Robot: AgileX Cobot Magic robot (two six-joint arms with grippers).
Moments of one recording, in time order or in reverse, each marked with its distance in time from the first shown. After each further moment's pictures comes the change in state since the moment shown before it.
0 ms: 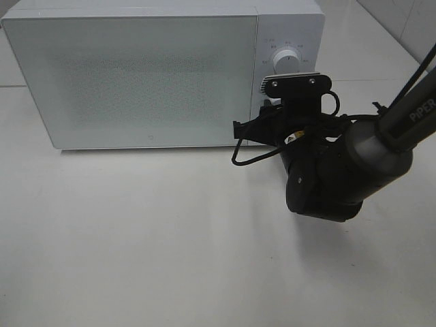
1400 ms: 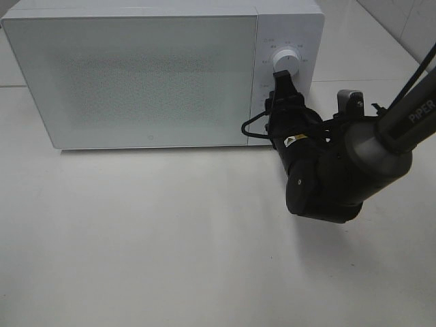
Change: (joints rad) left arm 0.000 0.000 0.000 0.000 0.000 0.000; right arm 0.000 0.000 0.000 -0.006 -0.012 1.422
